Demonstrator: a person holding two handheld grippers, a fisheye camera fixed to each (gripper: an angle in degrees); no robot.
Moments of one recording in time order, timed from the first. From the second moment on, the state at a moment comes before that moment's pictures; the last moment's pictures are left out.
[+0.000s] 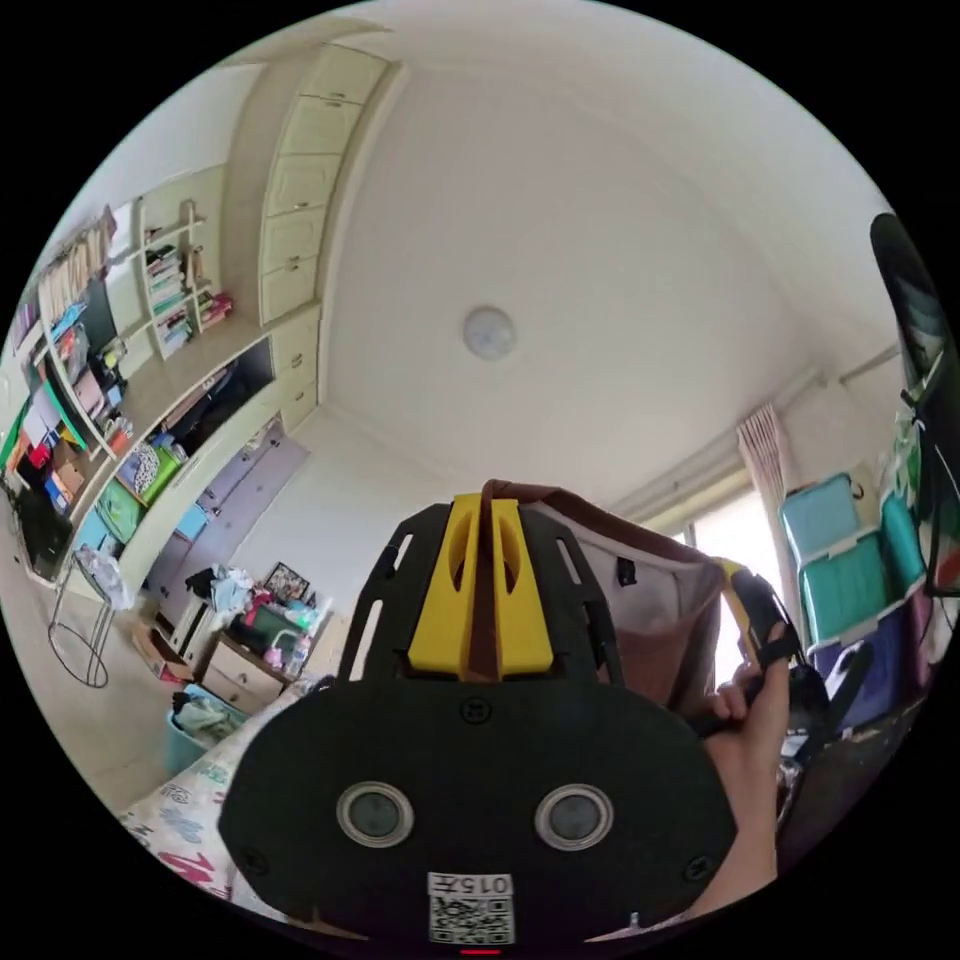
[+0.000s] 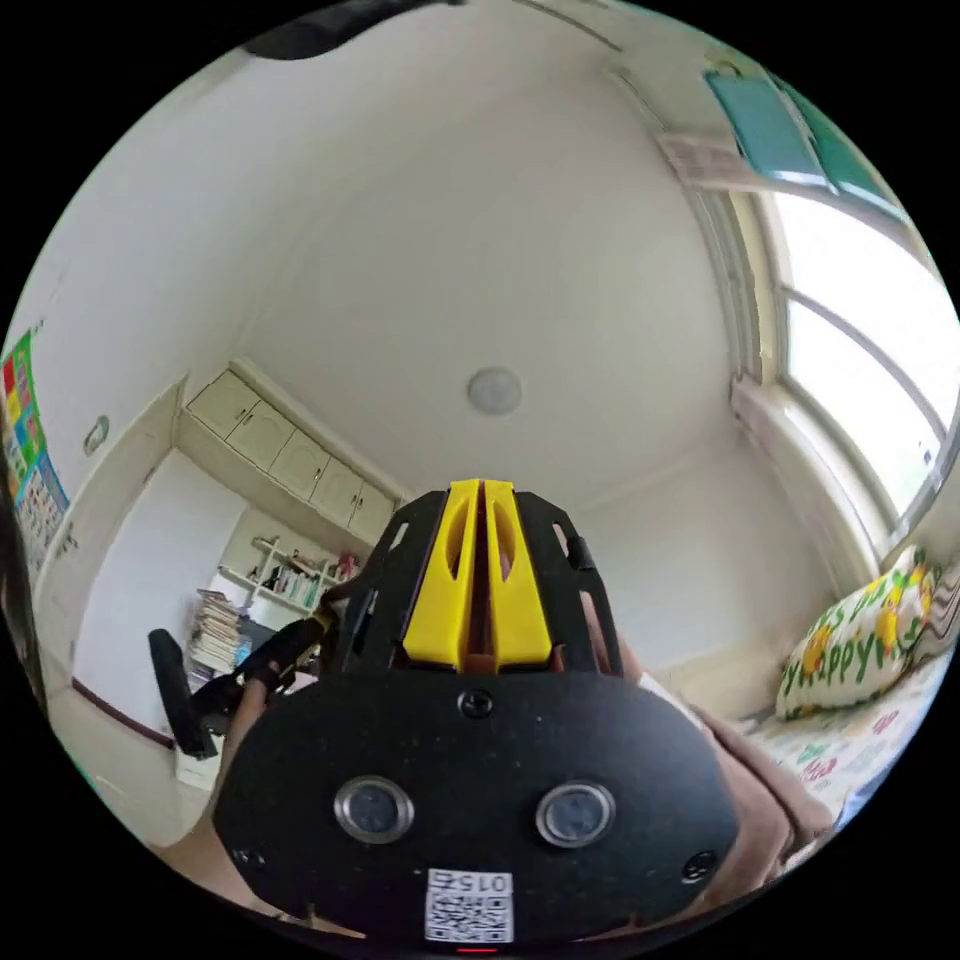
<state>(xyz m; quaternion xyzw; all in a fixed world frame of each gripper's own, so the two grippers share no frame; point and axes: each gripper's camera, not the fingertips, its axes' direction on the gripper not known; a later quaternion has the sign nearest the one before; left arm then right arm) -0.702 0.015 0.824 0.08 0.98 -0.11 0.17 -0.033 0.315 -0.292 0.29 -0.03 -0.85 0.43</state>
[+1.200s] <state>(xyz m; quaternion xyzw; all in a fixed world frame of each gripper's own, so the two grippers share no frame) -0.332 0.366 0.506 0.56 0.68 0.40 0.27 0.019 -0.259 -0.145 -0.01 0.44 -0.67 0.60</state>
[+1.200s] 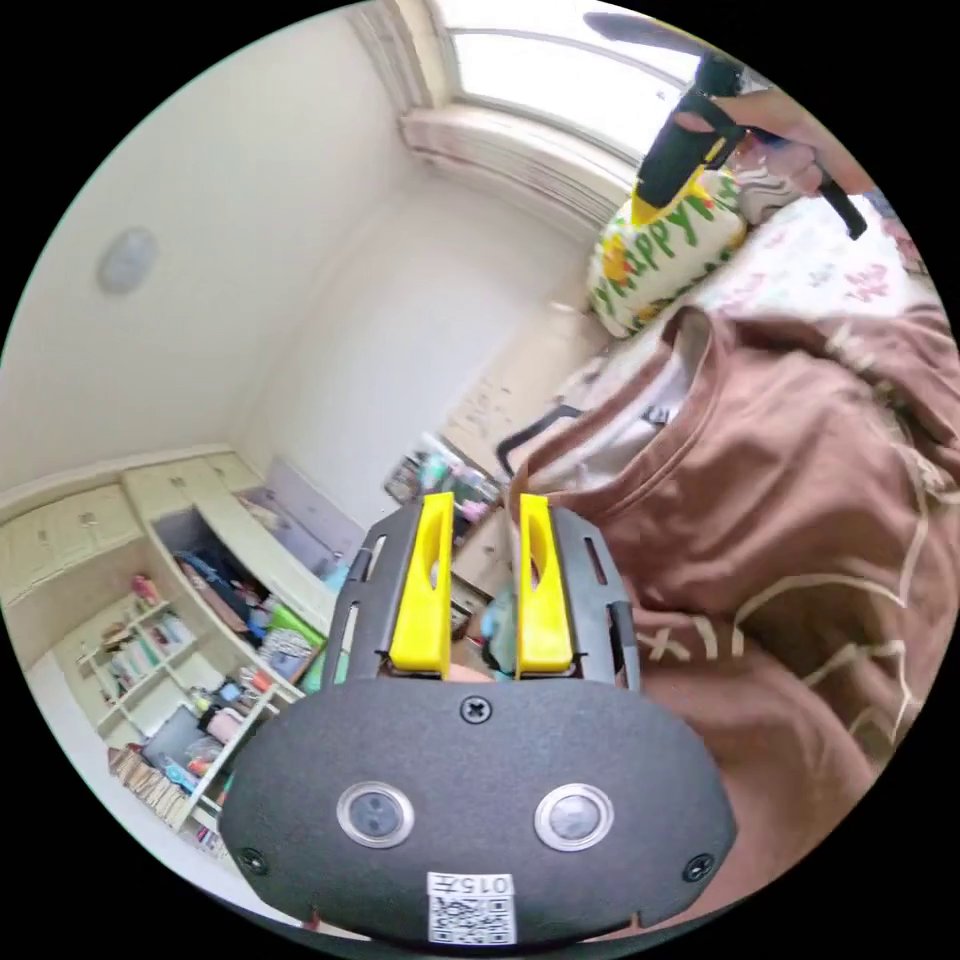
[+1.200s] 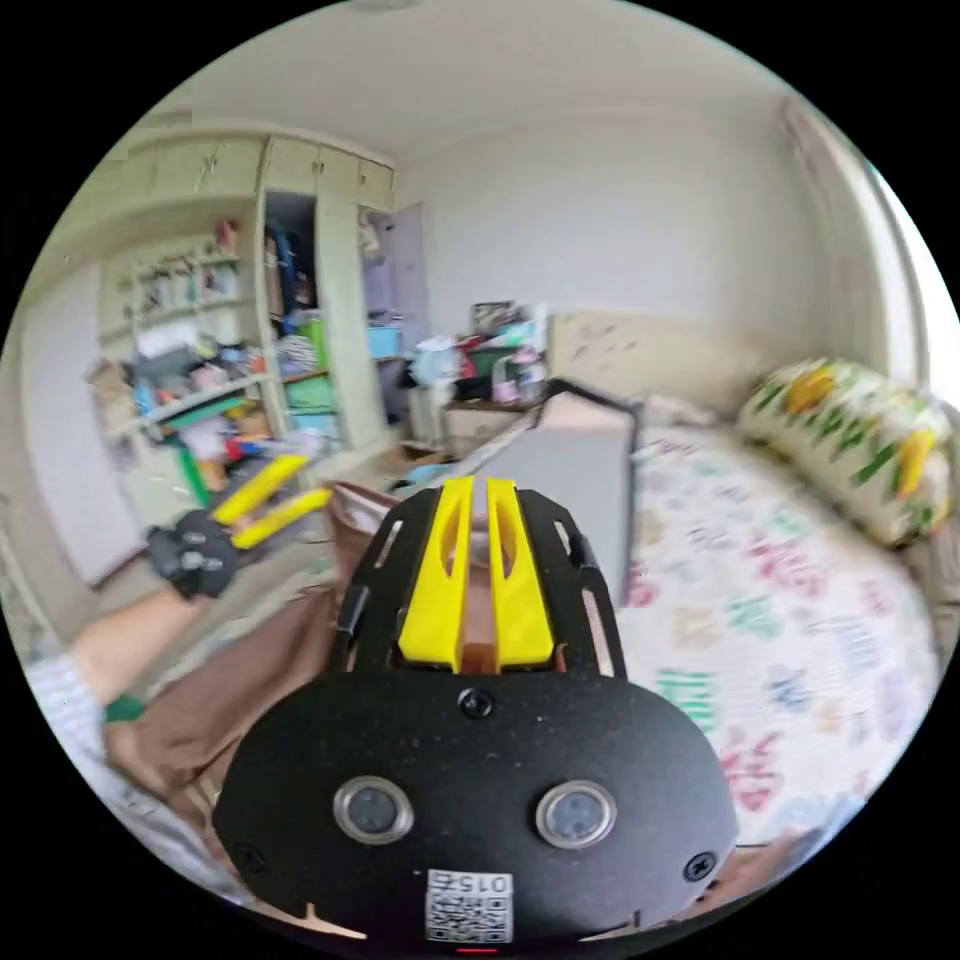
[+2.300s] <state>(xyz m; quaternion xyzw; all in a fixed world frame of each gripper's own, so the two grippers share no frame) -0.132 0.060 0.704 0.13 0.85 0.41 0.32 0.002 -0.147 -0.401 0.19 0.56 -0.57 0.57</state>
